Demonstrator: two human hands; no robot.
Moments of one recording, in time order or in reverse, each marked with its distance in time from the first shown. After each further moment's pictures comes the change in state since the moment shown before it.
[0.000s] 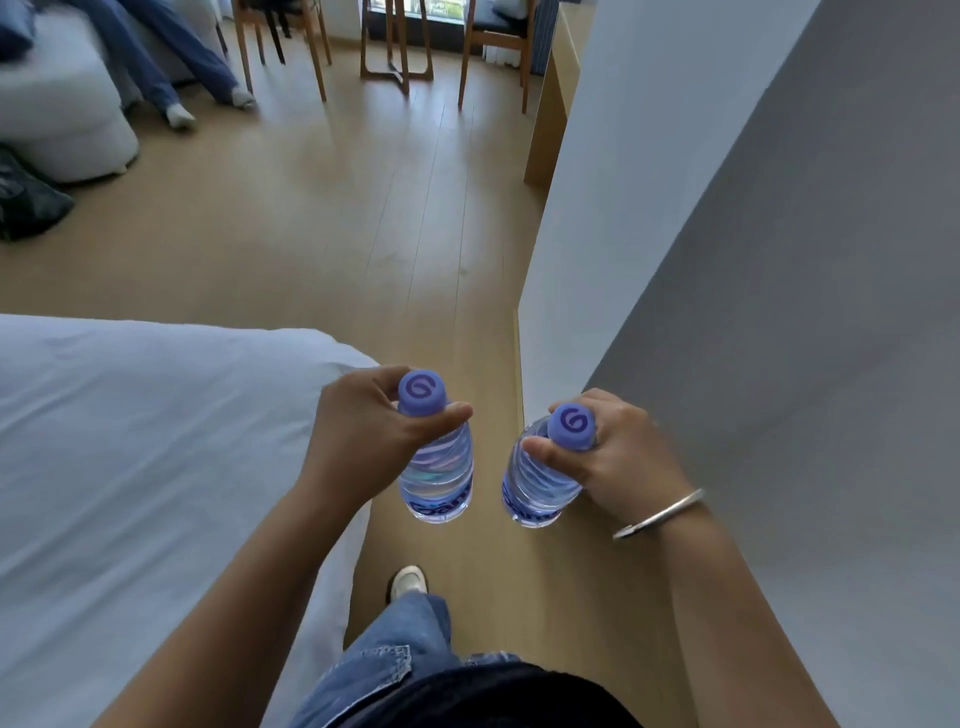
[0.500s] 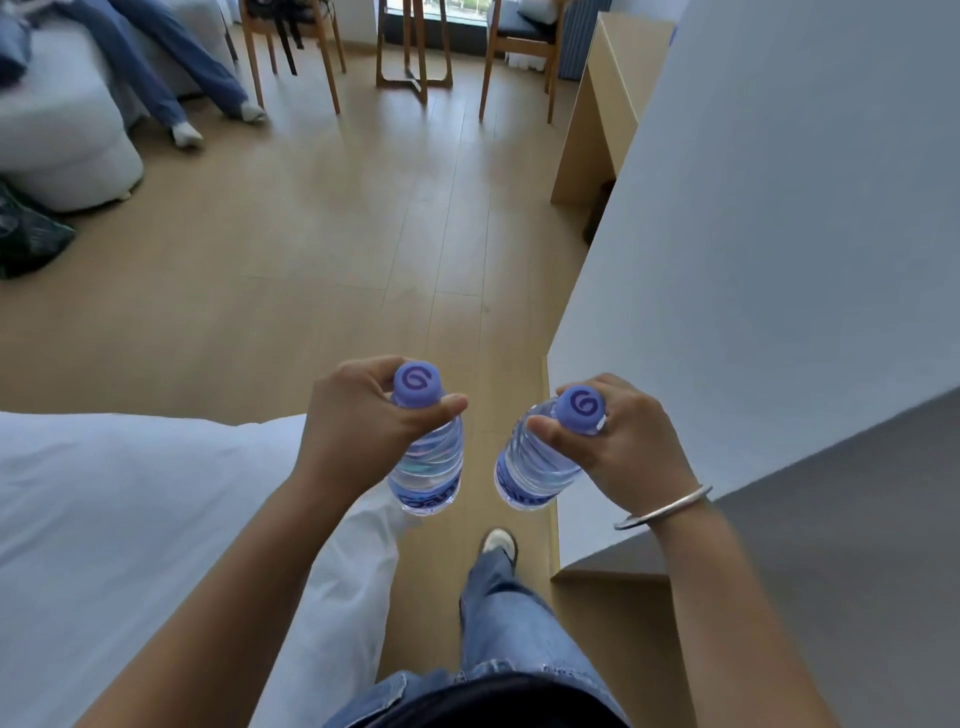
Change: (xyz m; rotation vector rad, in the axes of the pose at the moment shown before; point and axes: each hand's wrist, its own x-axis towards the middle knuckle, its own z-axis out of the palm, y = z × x) left_hand 0.255 -0.070 -0.022 0.051 0.052 -0.054; right_hand 0.266 -0.018 0.015 0.034 0.073 -0.072
